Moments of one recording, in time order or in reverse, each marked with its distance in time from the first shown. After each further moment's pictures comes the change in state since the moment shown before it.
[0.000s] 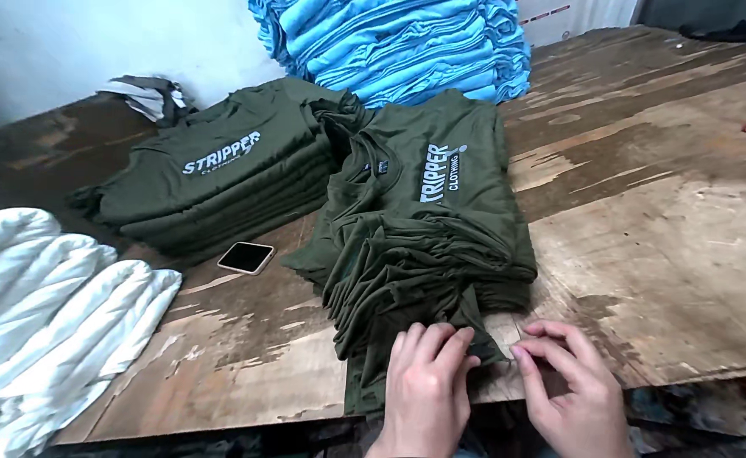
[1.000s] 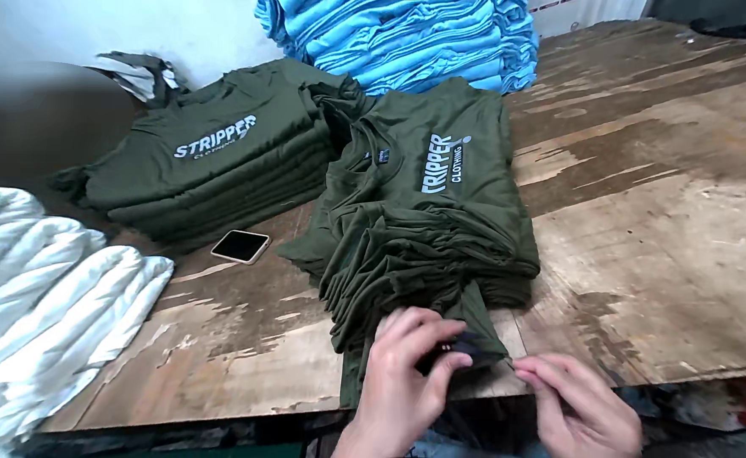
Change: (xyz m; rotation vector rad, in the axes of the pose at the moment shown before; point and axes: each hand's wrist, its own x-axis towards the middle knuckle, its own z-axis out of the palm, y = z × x) left_hand 0.004 -0.022 -0.015 -0.349 -0.026 -0.102; right_hand -0.017 -0.003 -0.007 0.203 0.010 -0.073
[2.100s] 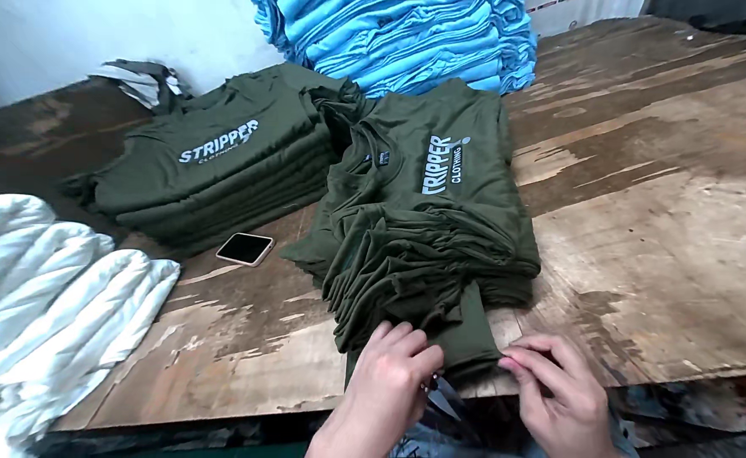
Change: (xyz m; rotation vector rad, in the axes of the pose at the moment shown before) left_hand -0.008 -0.017 -0.023 0.358 -0.248 0.286; right_hand 0.001 0.019 0.015 -0.177 -0.014 -0.054
